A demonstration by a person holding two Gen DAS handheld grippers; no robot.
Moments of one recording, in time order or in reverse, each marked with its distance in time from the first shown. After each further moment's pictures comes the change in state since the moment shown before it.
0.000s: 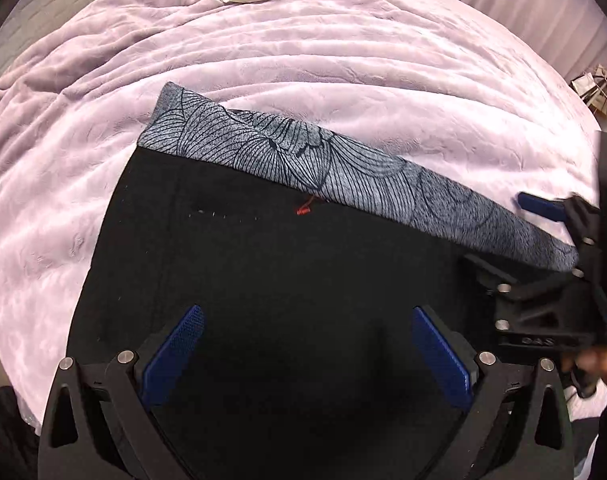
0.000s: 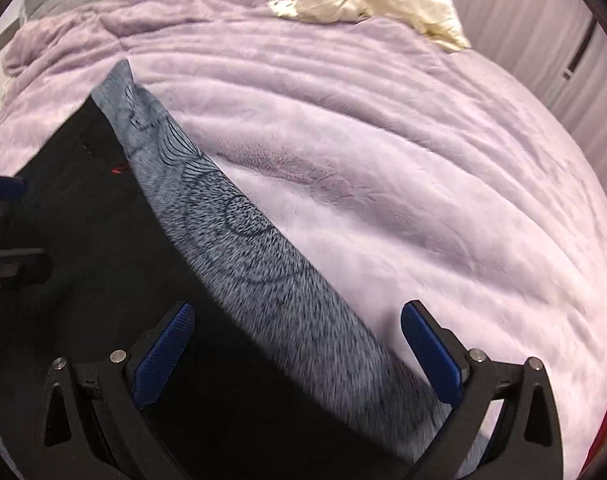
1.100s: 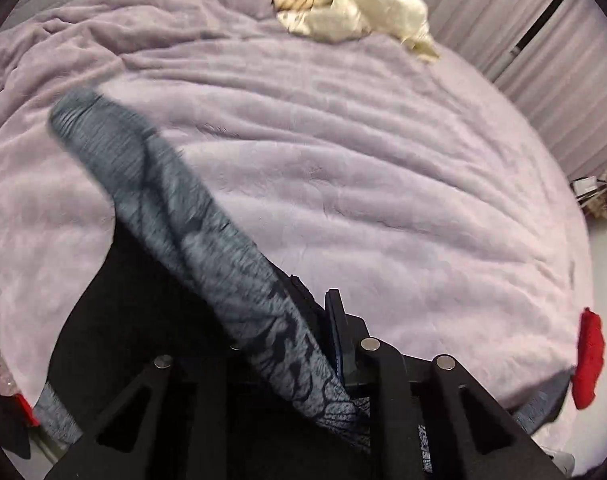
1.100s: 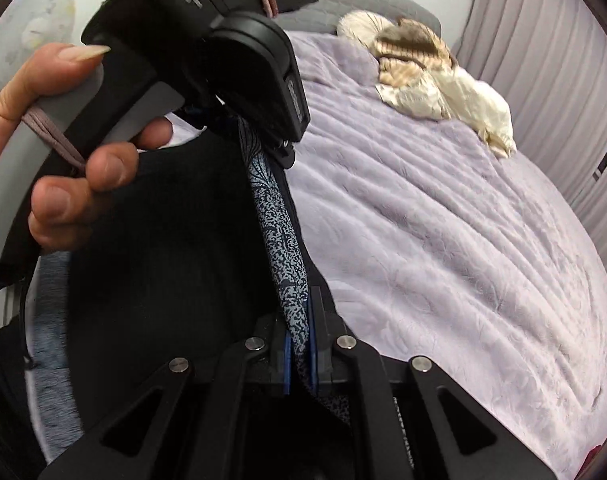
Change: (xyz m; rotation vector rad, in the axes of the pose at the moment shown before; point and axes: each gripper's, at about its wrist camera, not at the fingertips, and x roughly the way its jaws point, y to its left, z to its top) left arm -0.083 0.039 -0.009 -0.276 -0.141 -0.072; right arm -0.114 0.132 -0.069 -0.259 -0.251 0.042
